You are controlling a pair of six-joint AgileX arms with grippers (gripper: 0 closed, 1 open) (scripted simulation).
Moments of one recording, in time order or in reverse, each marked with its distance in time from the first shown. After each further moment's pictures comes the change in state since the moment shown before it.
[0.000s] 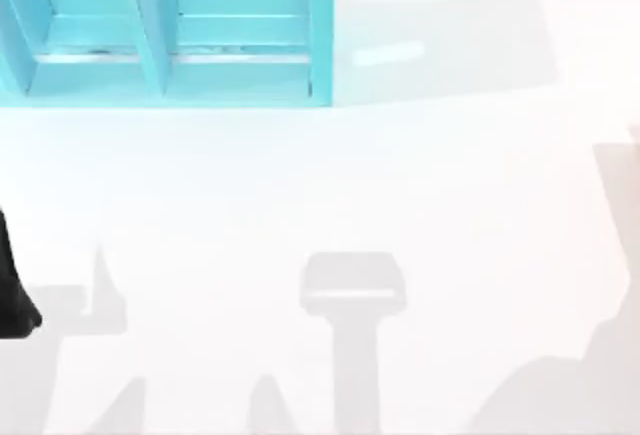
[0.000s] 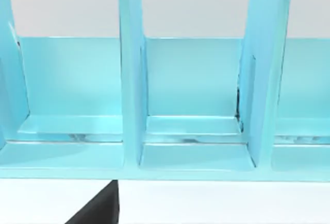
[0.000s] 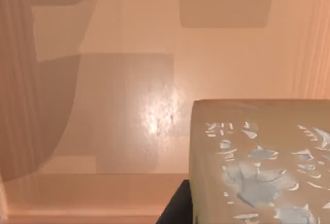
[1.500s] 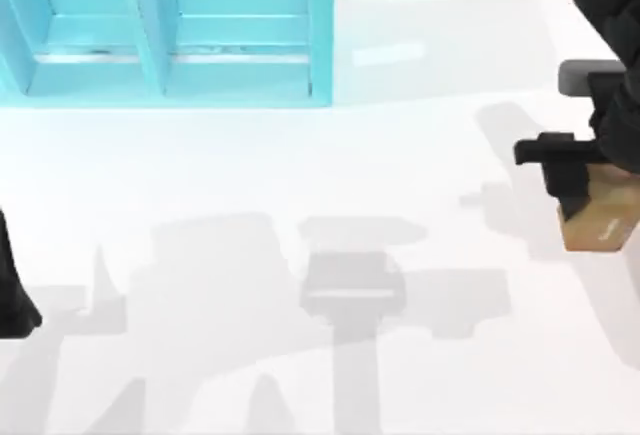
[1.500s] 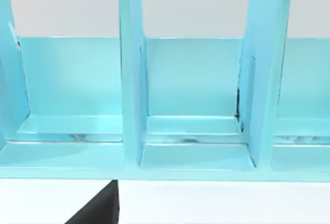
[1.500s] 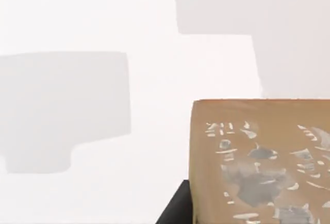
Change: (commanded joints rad) left arm 0.000 0.000 0.000 0.000 0.000 0.000; right arm 0.871 0.092 0.059 0.048 0.003 0.888
